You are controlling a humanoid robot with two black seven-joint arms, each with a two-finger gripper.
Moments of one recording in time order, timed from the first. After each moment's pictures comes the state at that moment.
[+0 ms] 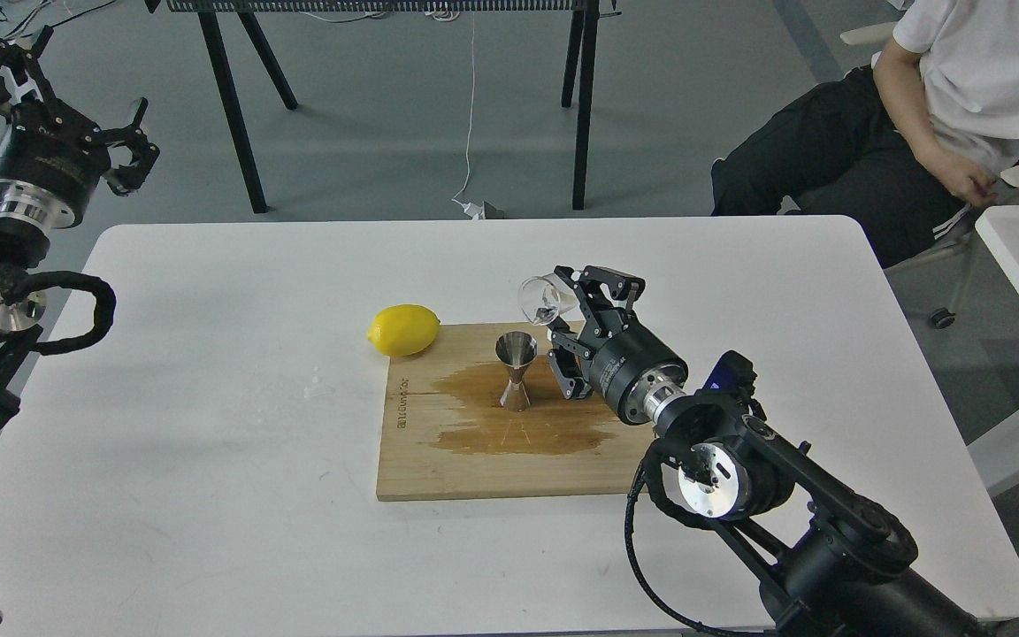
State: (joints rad) left arm -0.75 0.53 -0.87 -0.68 0.01 -0.35 -0.35; right arm 0.34 -0.03 0.82 1.41 -0.61 -0.27 -0.02
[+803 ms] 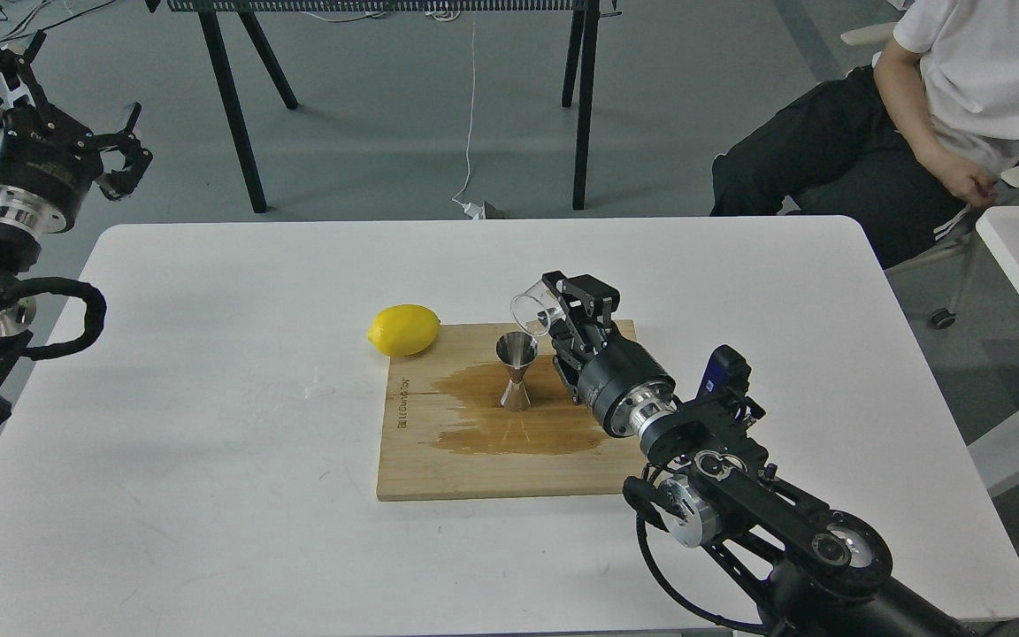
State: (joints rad) left arm -0.74 0.54 -0.86 -0.66 0.01 -0.37 -0.35; right arm 0.36 -0.03 0.75 1.34 -0.92 -0.32 0.03
